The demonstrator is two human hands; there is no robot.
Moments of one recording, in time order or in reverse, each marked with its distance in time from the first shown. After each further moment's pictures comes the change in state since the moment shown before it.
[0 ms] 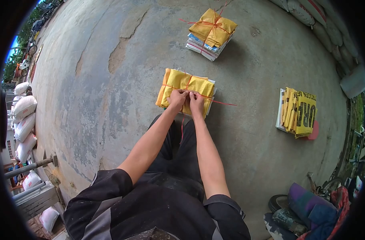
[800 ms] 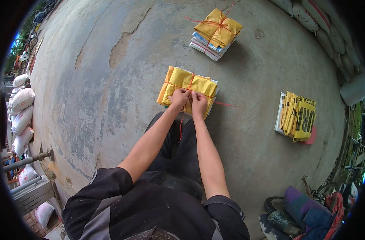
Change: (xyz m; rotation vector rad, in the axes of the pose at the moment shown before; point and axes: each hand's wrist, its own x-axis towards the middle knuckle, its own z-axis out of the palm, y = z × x) left_hand 0.006 -0.013 0.008 0.014 -0.002 -0.024; right_hand -0.013 -0.008 0.001 0.053 0.005 -0.043
